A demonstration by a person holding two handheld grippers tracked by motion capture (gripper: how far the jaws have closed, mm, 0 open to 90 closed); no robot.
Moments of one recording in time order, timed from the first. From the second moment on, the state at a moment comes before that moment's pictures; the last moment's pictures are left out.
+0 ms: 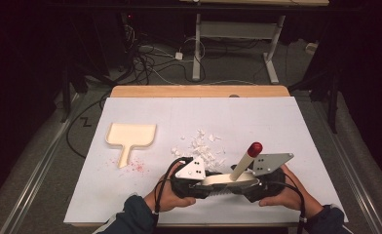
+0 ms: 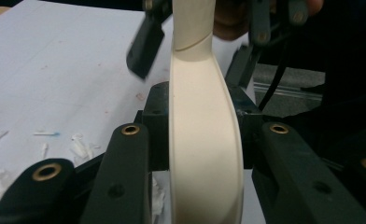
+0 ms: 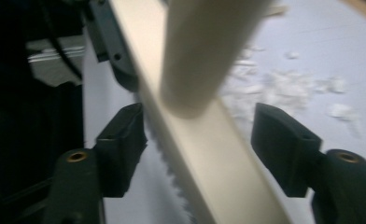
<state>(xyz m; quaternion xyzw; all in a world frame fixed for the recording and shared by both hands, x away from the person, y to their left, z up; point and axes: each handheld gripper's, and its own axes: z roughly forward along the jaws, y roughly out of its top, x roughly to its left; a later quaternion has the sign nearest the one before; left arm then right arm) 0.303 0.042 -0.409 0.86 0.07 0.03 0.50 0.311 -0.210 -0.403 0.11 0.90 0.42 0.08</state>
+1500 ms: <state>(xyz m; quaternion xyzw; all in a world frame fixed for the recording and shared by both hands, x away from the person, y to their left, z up) 0.261 0.205 -0.473 0.83 0.32 0.27 0.38 0.359 -0.270 -0.378 0.27 0.84 0.41 0.22</state>
